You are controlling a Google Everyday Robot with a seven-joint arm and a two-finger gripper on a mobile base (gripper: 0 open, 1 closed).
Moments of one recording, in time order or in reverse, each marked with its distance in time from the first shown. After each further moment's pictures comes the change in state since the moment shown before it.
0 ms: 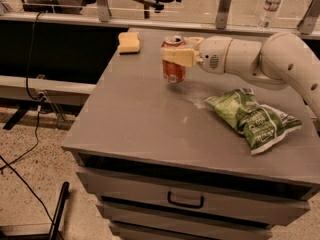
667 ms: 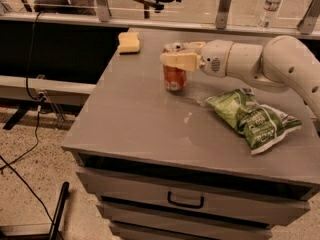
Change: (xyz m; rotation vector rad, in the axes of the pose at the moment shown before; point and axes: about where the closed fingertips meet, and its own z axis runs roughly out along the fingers) arm 0.012 -0.003 -0.005 0.006 0.020 0.040
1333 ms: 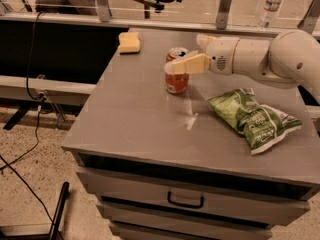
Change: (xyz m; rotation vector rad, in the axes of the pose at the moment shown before) arm -0.005 -0.002 -0.013 0.027 0.045 -0.058
